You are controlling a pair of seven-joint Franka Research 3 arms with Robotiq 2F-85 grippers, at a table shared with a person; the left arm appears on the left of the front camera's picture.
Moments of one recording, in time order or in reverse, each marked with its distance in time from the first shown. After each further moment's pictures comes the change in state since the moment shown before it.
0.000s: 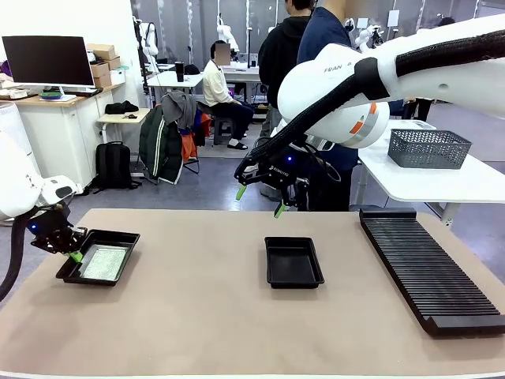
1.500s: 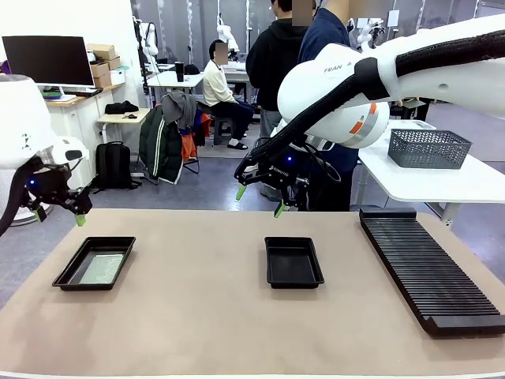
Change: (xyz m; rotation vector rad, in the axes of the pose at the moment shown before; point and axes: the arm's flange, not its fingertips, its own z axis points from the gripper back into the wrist) left arm 0.033 -0.047 0.094 0.236 0.041 -0.106; right arm 0.000 0.000 0.000 0.000 0.000 0.000
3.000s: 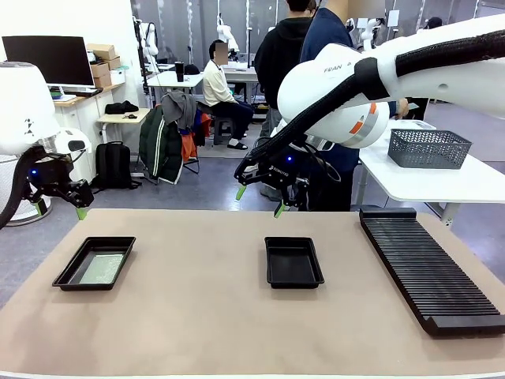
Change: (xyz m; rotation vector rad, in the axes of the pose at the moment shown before) left arm 0.009 -0.004 0.016 0.000 0.031 -0.004; right arm 0.000 0.000 0.000 0.000 0.000 0.000
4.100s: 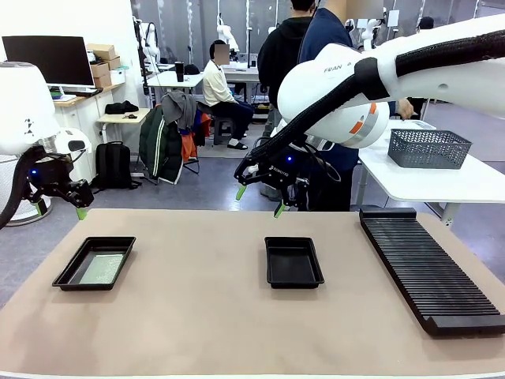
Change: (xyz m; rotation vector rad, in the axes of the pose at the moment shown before) left arm 0.000 0.000 0.000 0.000 0.000 0.000; right arm 0.000 0.000 0.000 0.000 0.000 0.000
